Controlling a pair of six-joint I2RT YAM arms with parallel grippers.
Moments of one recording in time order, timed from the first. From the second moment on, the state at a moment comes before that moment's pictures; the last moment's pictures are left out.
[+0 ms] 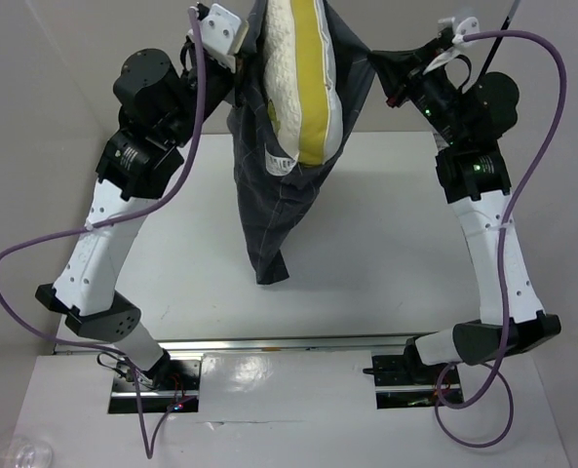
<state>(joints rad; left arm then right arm) -0.59 1.63 2.32 -0.44 -0.04 0.26 0.18 1.37 1.79 0.02 -0.47 0.08</state>
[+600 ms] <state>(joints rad) -0.47 1.61 1.98 -0.60 0.09 0.04 0.19 1.42 1.65 -0.06 -0.57 0.20</state>
